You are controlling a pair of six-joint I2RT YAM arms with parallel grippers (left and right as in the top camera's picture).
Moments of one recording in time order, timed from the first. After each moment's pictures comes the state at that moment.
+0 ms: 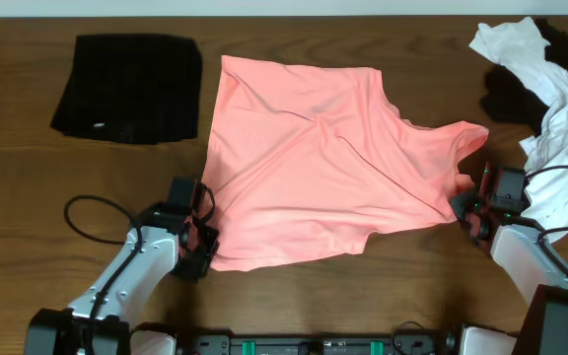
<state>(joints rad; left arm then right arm) -0.18 1.37 0.56 -0.73 0.10 -1.35 -0.19 1.42 0.52 -0.20 0.08 0.91</state>
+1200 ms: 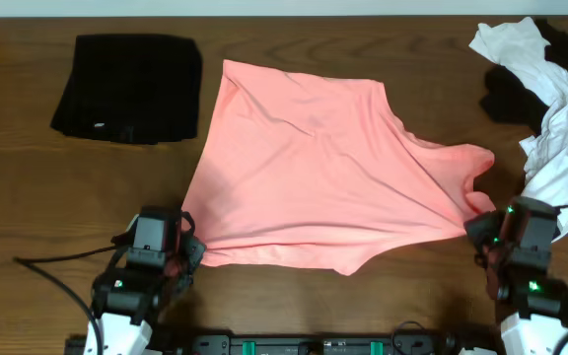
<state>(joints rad) -0.18 0.77 0.53 -0.90 0.00 -1.14 -0.19 0.74 0.52 -0.70 0.10 0.89</state>
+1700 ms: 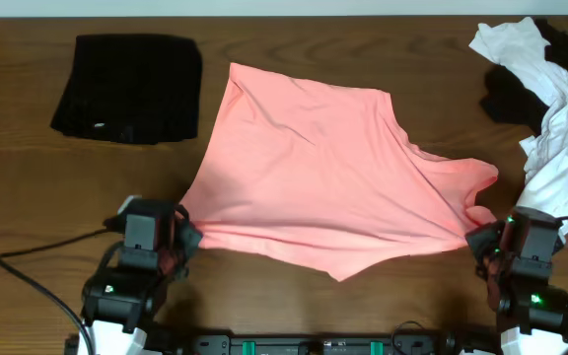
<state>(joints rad) -0.18 0.75 0.61 -0.83 -0.04 -1.04 -0.19 0.69 0.53 -0.78 0.13 0.89</state>
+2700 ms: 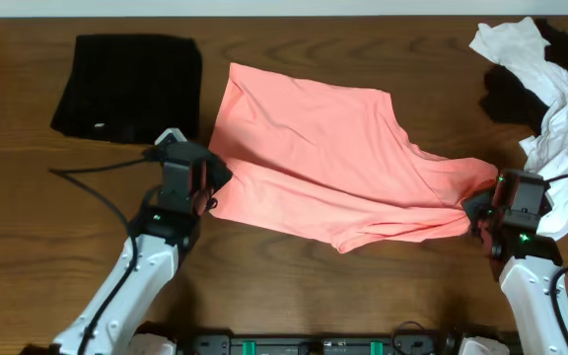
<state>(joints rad) -0.25 1.25 0.62 -0.07 -0.07 -0.95 -0.19 1.11 0.54 -0.40 0.13 0.89</state>
